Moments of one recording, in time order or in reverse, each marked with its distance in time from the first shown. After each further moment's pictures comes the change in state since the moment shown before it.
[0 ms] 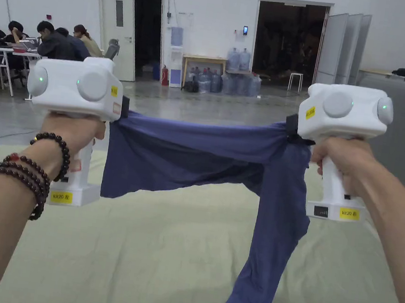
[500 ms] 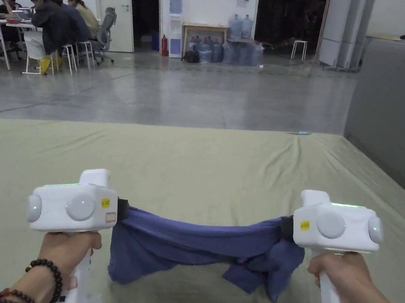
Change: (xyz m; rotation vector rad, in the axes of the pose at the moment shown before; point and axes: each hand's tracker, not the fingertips) left arm -0.002 -0.221 -0.023 -0.253 -0.127 0.126; right arm 0.034 -0.224 -0.039 -0.233 0.041 -0.048
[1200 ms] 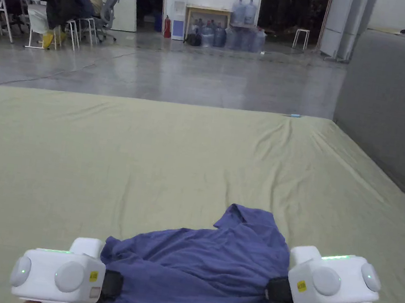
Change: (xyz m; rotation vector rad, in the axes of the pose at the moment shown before) left arm -0.009 -0.186 0.092 -0.305 0.039 -0.048; right arm -0.006 -0.173 0.092 -0.276 -0.068 0.142
